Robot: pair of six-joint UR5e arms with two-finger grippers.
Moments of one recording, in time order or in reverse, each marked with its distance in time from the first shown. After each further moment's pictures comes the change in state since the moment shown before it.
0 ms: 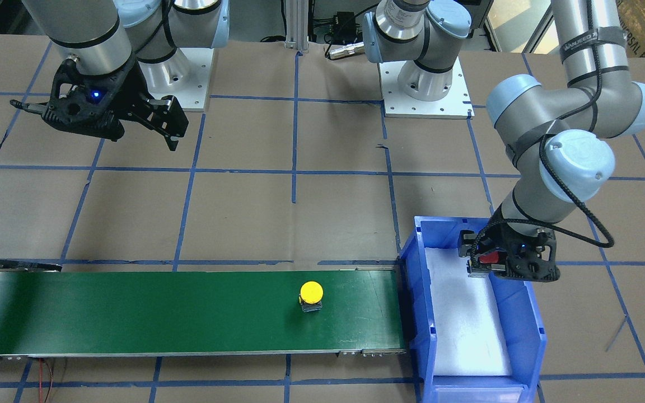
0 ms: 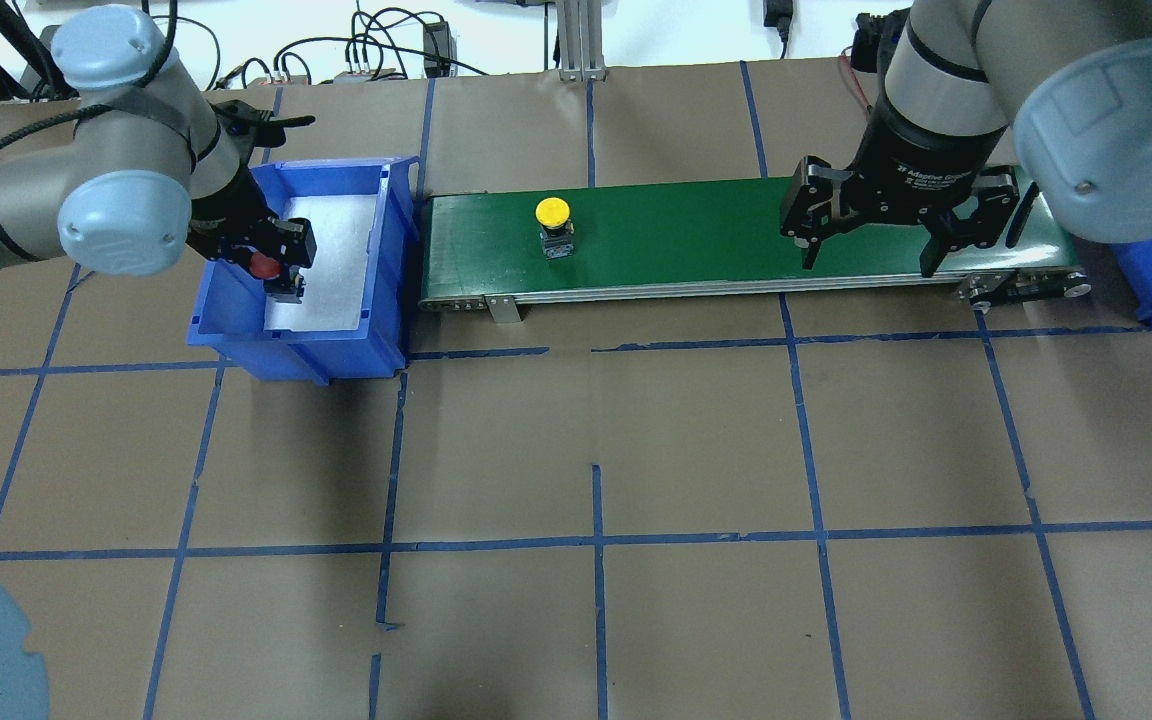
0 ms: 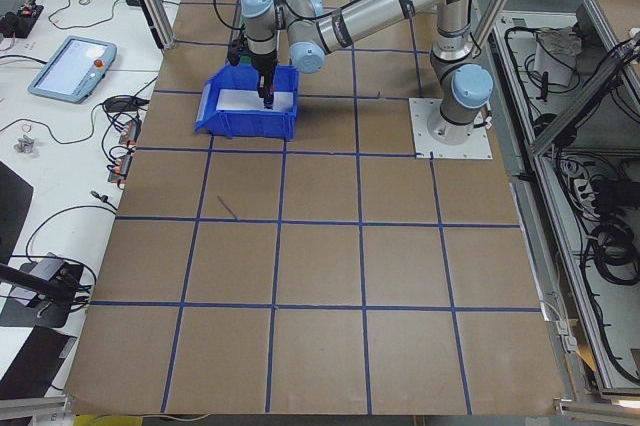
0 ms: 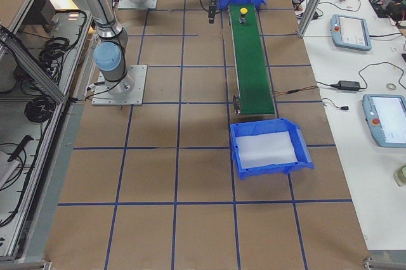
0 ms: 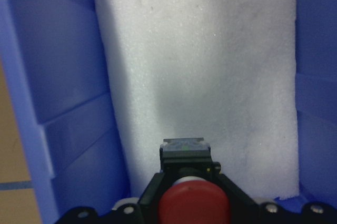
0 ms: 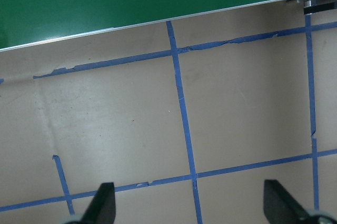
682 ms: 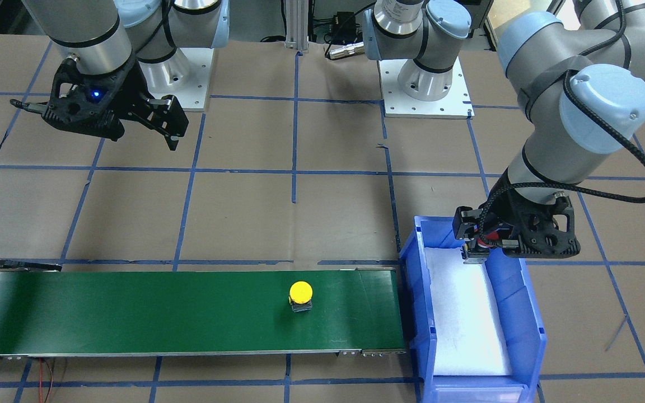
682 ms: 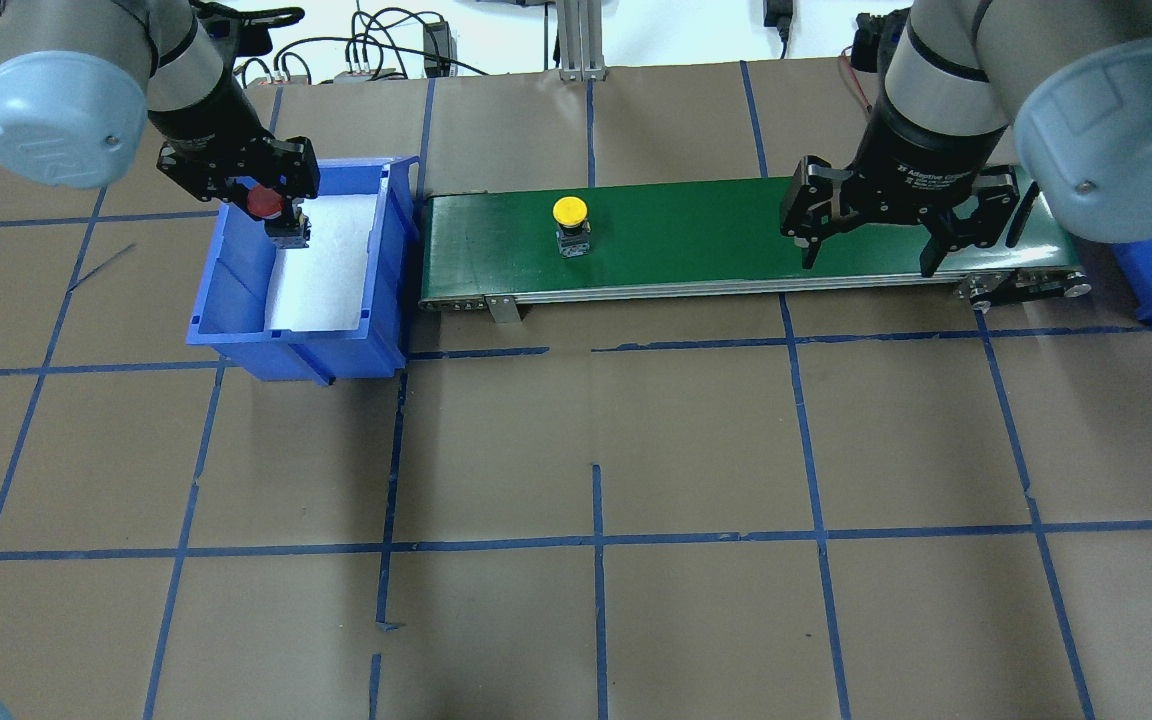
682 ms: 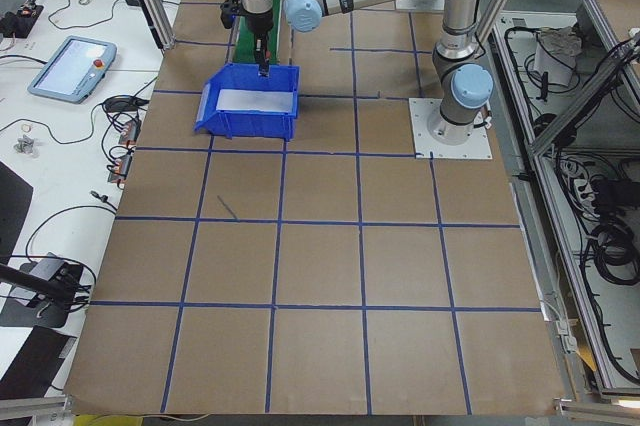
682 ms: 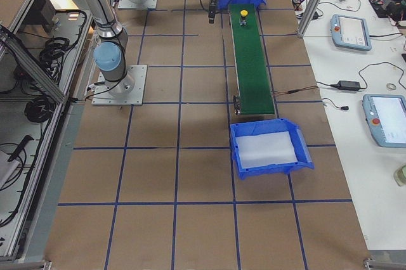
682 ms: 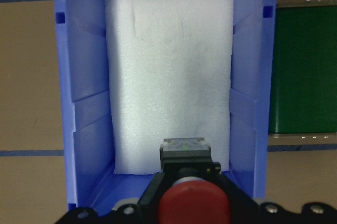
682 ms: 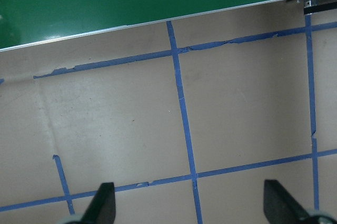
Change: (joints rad) left arm -0.067 0.046 0.140 -0.157 -0.074 -0.151; right arm 0.000 -0.001 0.000 0.000 0.001 0.000
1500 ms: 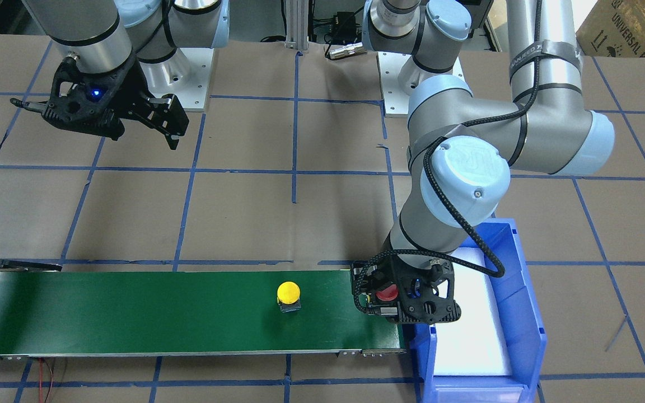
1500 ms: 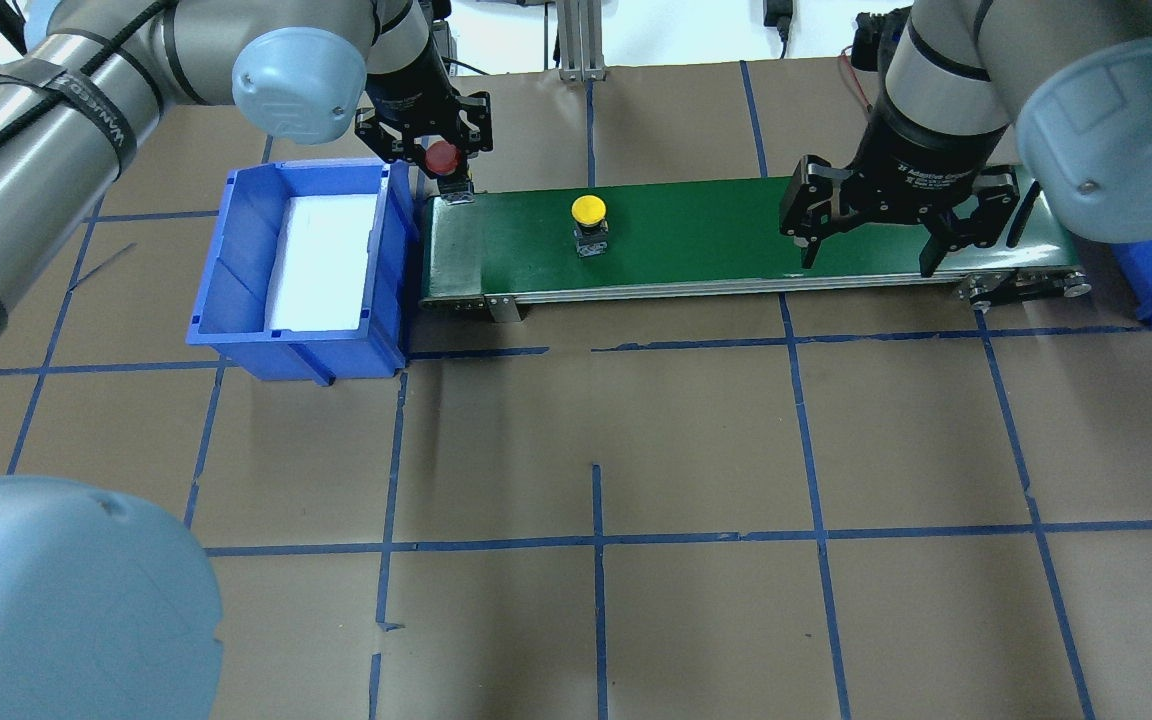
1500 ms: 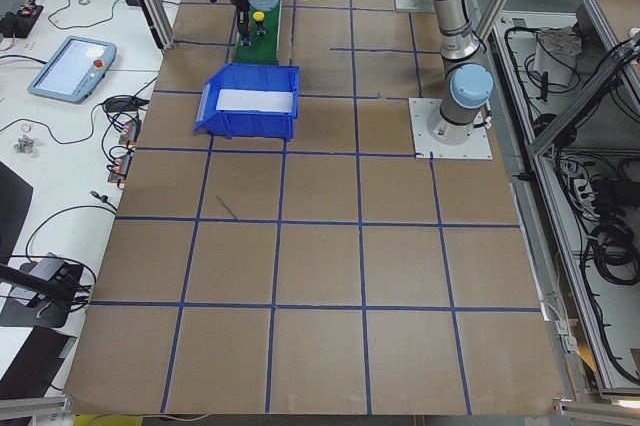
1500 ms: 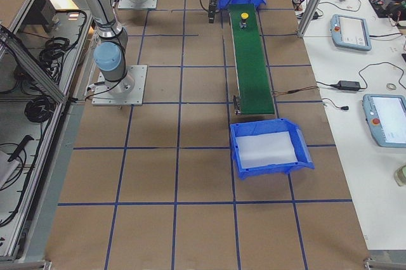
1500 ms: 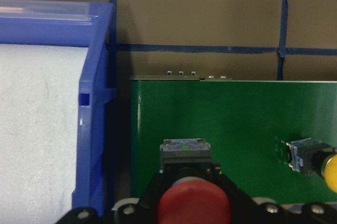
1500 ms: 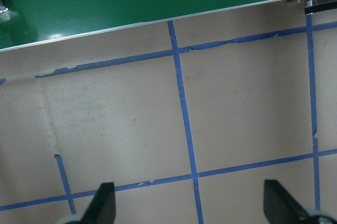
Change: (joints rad) left arm -0.213 -0.240 0.214 0.054 -0.043 -0.253; right arm 0.000 -0.002 0.000 0.001 0.002 0.000
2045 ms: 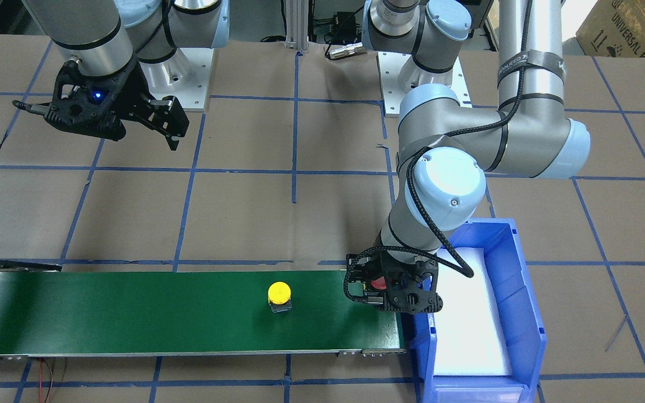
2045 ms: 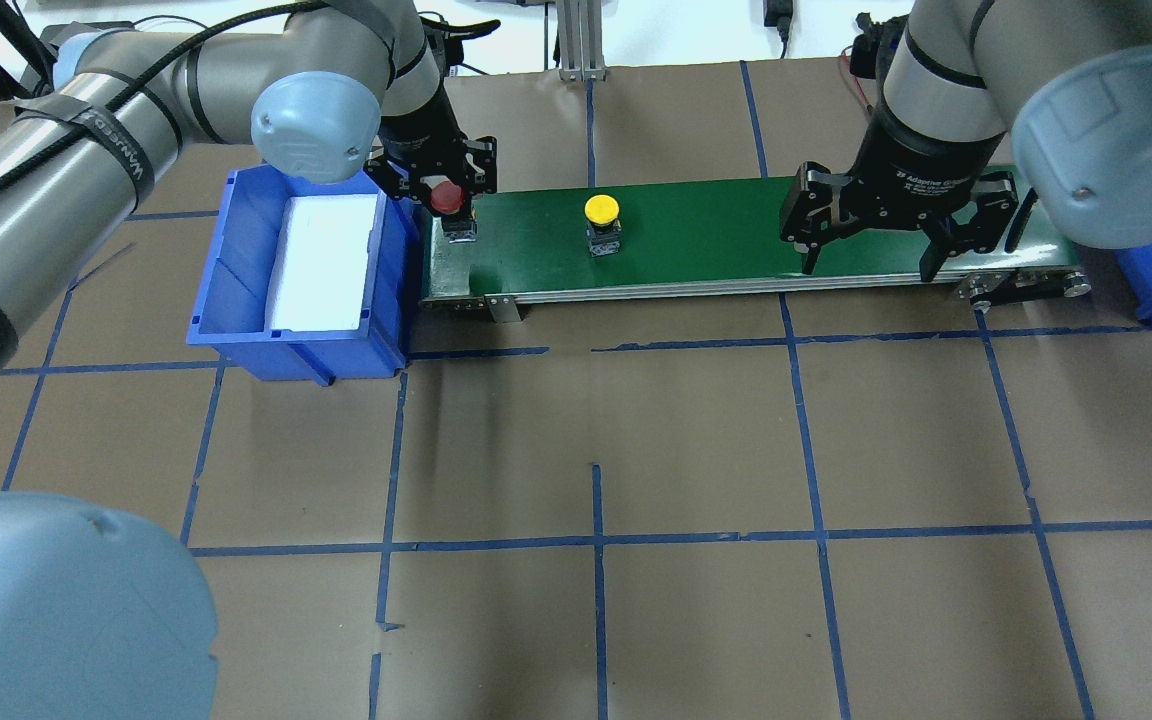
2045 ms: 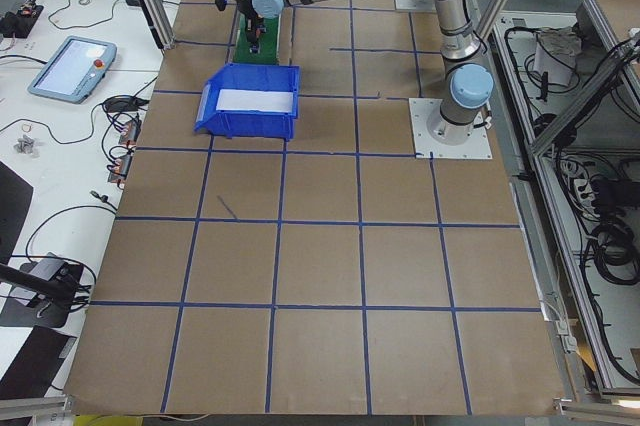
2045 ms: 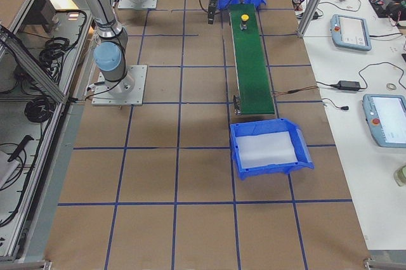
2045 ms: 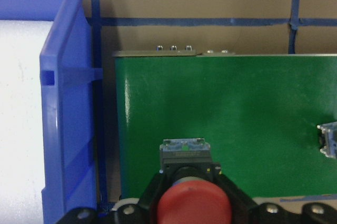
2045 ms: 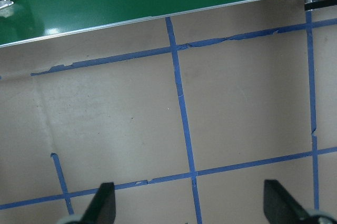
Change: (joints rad) left arm -0.004 0.023 -0.115 0.045 0.010 0.053; right arm 0.000 -0.001 0.011 -0.001 -0.004 0.000
